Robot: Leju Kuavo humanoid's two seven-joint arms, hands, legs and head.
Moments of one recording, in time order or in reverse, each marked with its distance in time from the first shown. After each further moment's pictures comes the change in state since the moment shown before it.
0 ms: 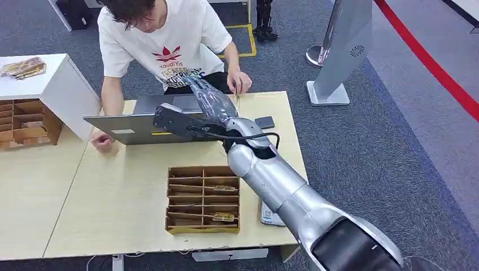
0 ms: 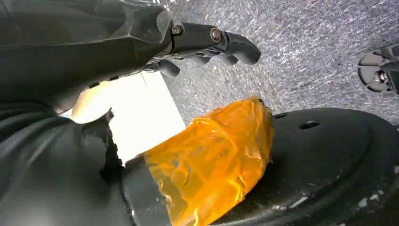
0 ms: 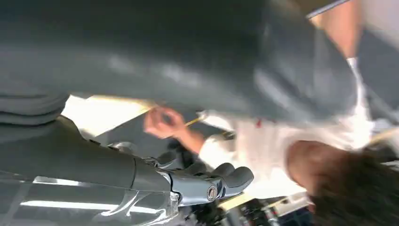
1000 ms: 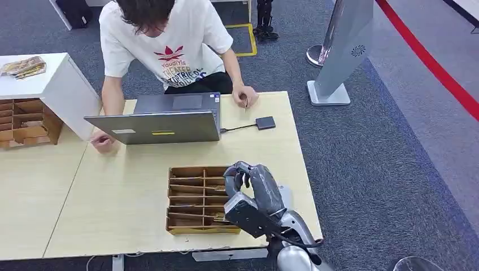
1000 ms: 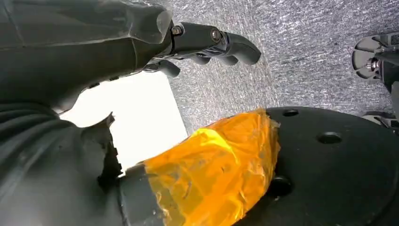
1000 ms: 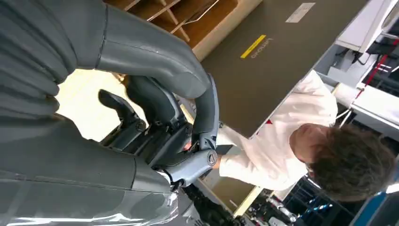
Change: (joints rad) left arm 0.052 -0.006 0.076 0.000 0.143 0.034 -0.056; right arm 0.708 -0.317 0.005 -0.756 -0.102 -0.193 -0.121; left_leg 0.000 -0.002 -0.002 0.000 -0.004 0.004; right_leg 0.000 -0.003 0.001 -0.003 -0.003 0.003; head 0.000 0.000
